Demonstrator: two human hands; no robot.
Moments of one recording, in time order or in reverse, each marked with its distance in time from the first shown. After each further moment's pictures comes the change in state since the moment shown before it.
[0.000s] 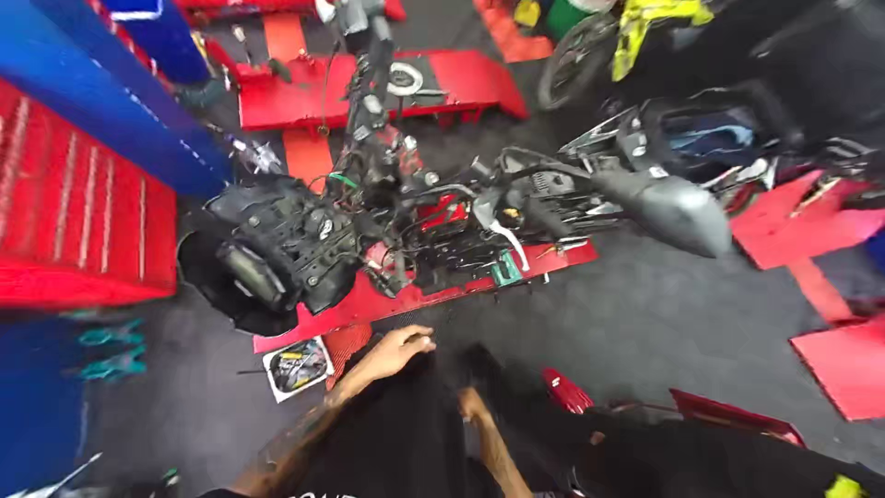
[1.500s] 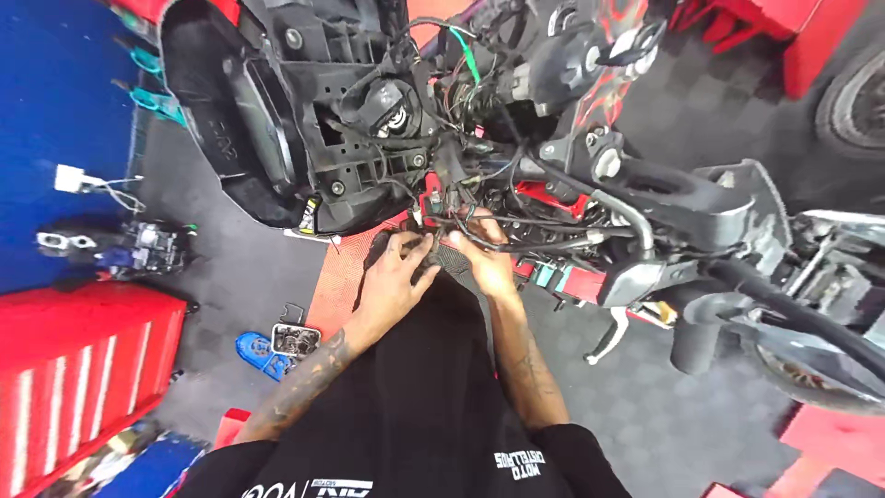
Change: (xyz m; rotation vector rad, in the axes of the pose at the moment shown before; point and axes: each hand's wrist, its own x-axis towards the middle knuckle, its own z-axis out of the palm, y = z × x) left_hand 0.050 0.025 -0.012 0.515 1.039 -0.113; right_hand -0.038 -0.396 -0.129 0.311 -0.448 -1.056
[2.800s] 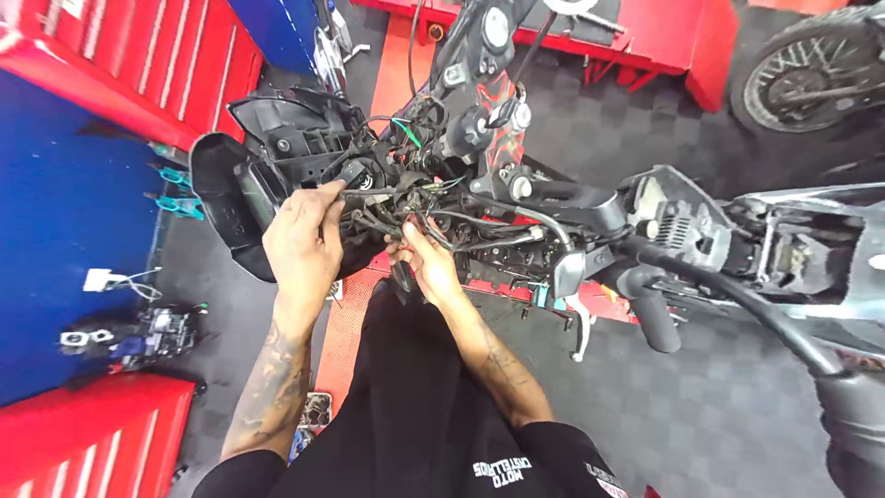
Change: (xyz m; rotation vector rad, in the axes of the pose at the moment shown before) left_hand 0.082 0.014 -0.125 0.286 0.514 0.330; right_hand 0.030 -0.045 0.069 0.462 0.004 0.026
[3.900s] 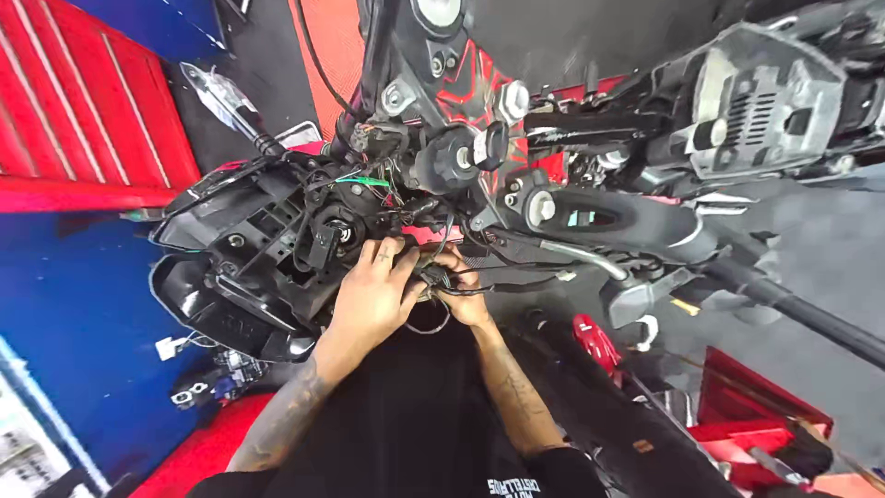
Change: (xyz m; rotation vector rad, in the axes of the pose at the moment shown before) left_hand 0.051 0.002 0.074 -0.094 -0.914 0.308; right_hand 0.002 0.055 -0.053 -0.228 0.211 -0.391
